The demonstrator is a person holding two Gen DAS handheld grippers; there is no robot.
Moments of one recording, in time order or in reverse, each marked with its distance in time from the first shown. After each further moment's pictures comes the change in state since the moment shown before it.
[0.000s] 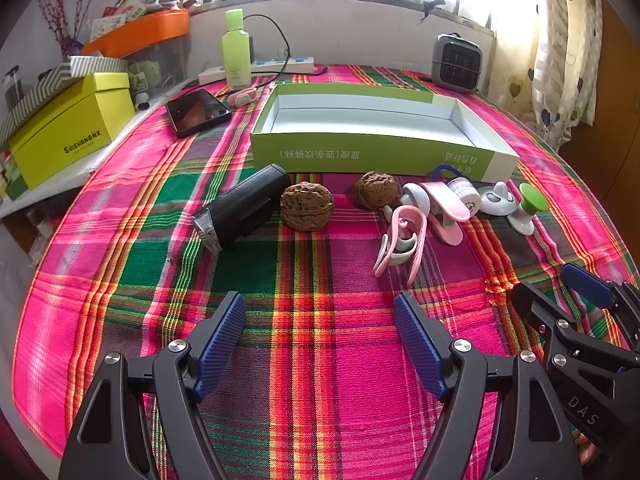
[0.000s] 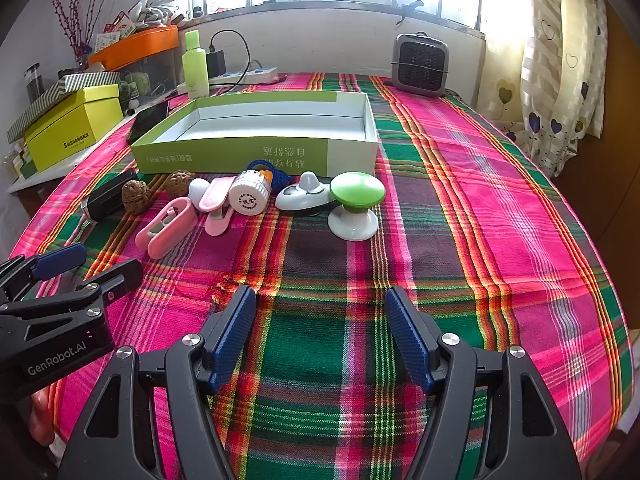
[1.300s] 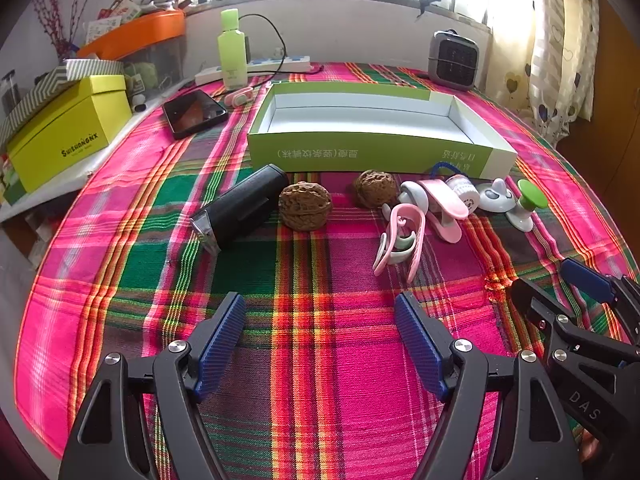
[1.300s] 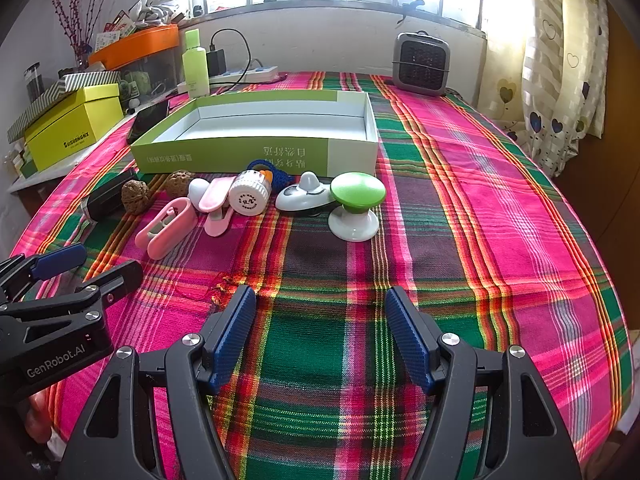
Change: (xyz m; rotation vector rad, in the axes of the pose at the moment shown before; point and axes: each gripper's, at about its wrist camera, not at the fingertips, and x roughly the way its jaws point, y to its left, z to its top) left arm 0.001 -0.001 0.001 0.008 0.008 -0.003; right arm 0.001 -0.001 -0.001 -0.002 0.004 0.004
